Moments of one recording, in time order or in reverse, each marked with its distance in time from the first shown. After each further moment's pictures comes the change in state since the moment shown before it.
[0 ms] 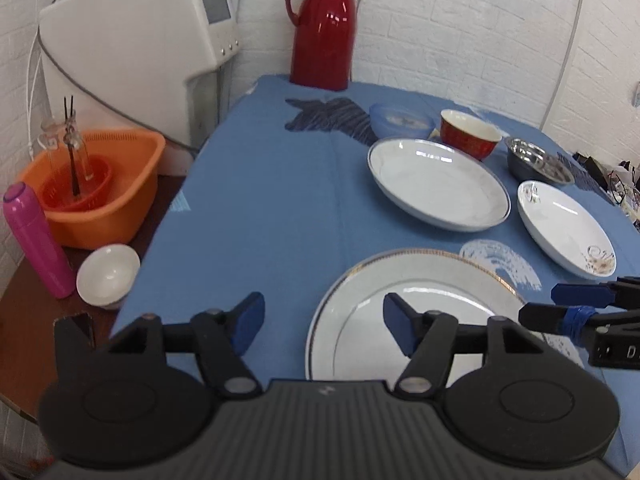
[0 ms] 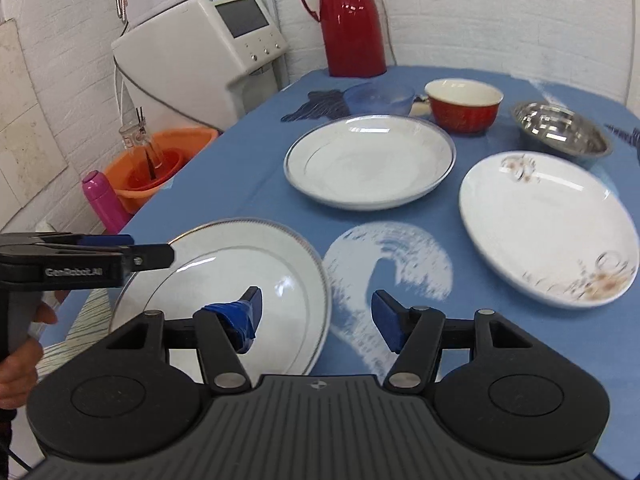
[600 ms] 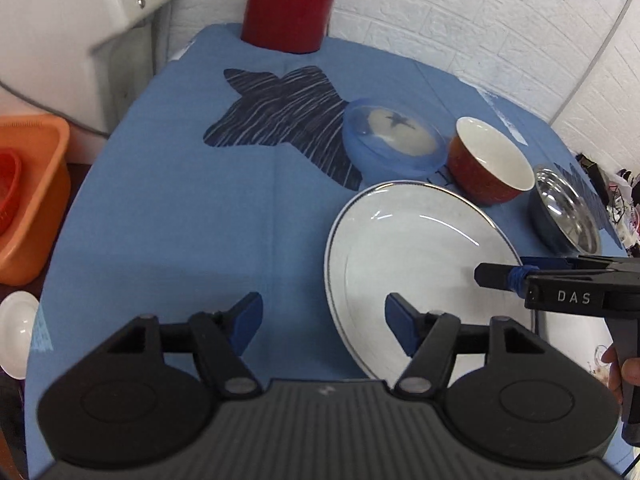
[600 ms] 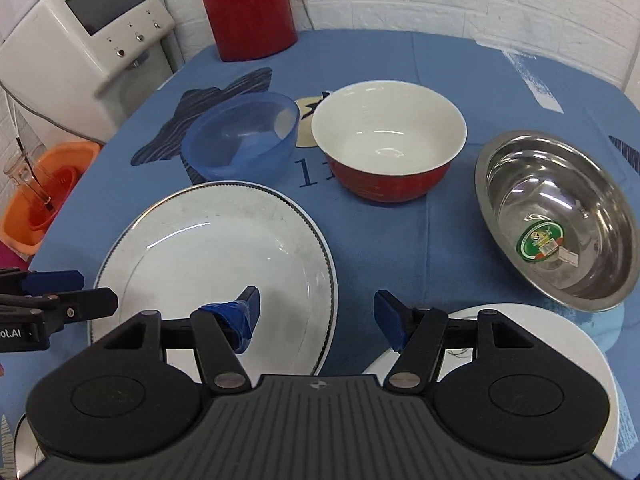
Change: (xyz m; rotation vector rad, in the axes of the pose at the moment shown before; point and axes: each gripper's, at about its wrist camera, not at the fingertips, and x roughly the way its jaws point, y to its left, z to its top) left arm 0.161 -0.029 0.121 -0.076 0.245 -0.106; right arm 0.152 -0.091 0.115 0.094 0.215 -0.136
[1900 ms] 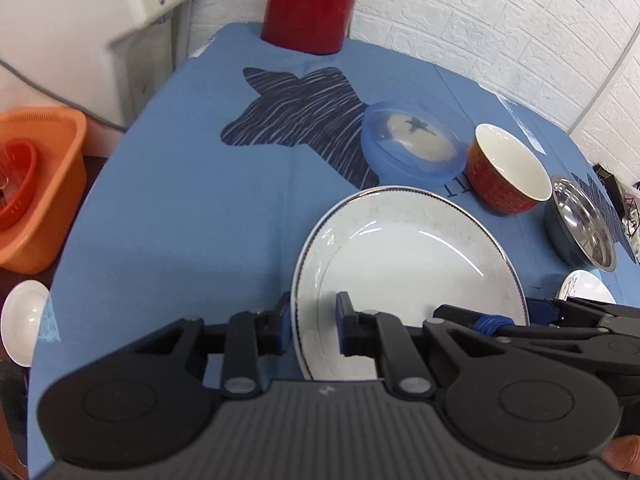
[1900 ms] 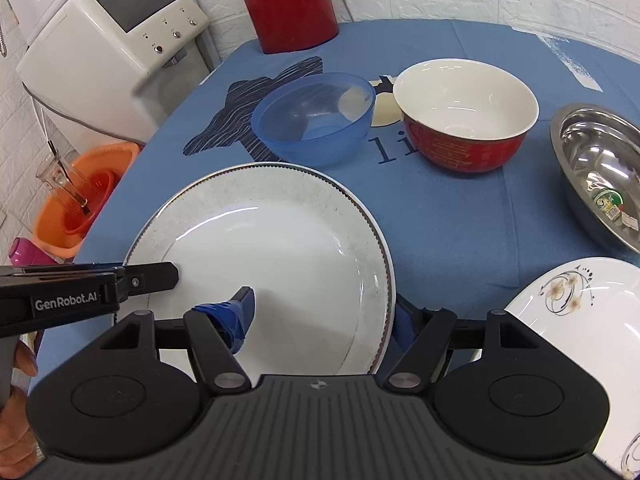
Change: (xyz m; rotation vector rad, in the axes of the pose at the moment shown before) left arm -0.009 0.003 0.004 -0.041 -0.006 0.045; right arm -0.004 0.039 -0.014 0.034 -0.011 0.104
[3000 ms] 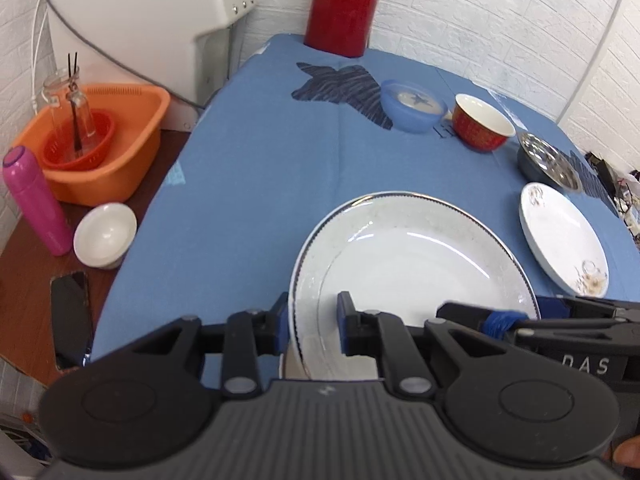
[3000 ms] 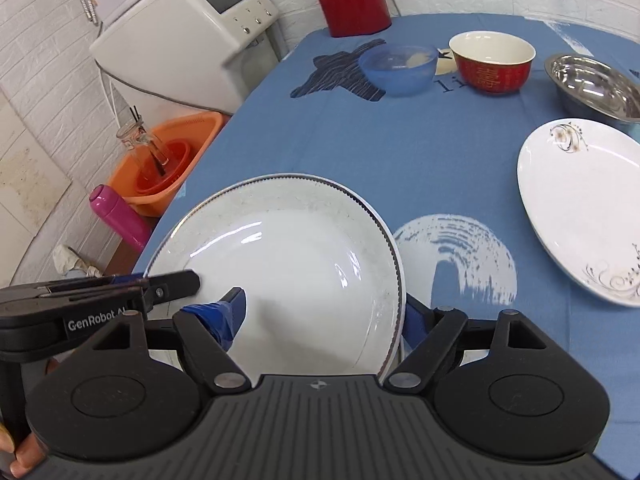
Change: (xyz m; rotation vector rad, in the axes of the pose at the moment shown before) left arm -0.124 0.021 -0.140 -0.008 -0.069 0.051; right arm -0.092 0.066 -0.113 -0.003 -0.037 0.101
